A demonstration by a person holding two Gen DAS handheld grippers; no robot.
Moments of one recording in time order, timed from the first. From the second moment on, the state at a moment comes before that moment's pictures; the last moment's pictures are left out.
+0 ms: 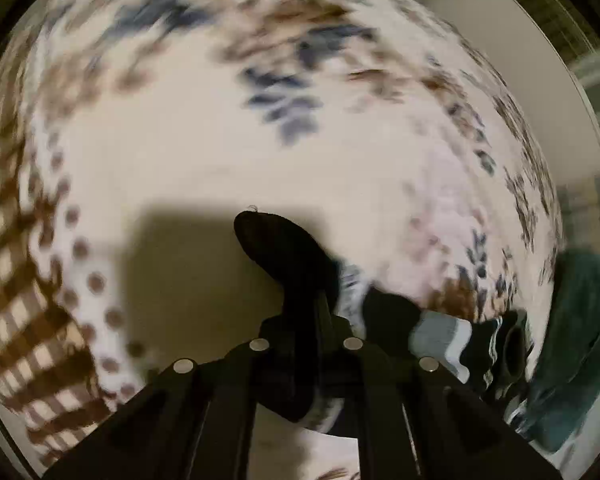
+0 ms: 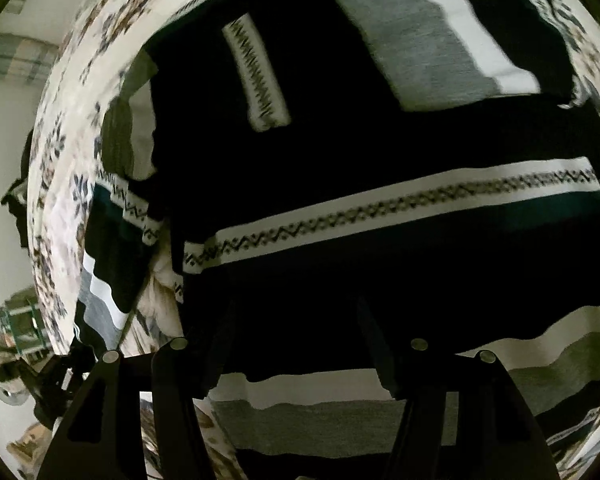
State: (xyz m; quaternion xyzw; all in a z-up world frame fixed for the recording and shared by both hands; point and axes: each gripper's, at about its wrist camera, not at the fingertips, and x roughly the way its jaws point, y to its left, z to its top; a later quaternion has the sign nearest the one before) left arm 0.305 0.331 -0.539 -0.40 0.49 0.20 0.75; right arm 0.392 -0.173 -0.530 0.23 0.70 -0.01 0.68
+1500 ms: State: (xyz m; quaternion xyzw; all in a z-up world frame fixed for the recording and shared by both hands) left arm 0.513 -0.022 -0.514 -0.06 0.58 0.04 0.81; right arm 0.499 -0.487 -0.531 0.30 0.63 -0.04 0.72
